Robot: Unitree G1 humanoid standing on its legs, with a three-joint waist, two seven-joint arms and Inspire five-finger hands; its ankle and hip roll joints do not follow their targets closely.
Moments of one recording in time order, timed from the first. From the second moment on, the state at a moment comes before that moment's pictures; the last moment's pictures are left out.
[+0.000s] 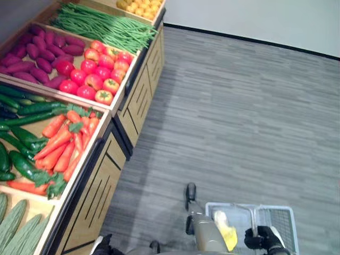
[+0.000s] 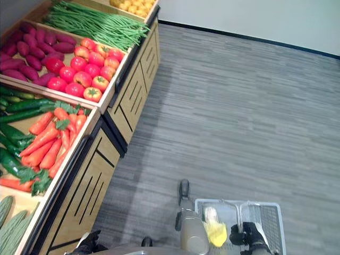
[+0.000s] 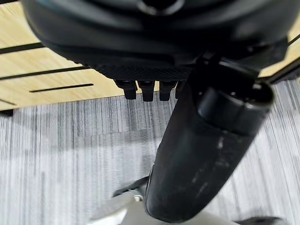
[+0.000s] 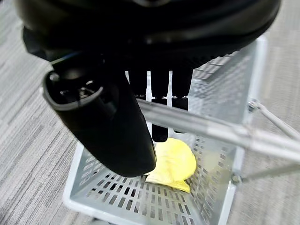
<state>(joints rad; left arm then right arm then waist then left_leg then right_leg) 0.02 0.25 -0.16 1.32 0.10 -0.09 0.15 0.12 -0.39 0.06 1.09 0.00 -0.12 -0.11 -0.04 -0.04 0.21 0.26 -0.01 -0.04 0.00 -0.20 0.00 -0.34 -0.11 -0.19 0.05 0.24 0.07</state>
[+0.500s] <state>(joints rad) -0.05 0.28 -0.08 1.29 0.02 -0.10 0.17 0.07 -0.43 0.05 1.11 0.02 -0.15 -0.13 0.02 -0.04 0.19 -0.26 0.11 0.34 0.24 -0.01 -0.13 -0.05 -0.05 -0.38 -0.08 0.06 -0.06</state>
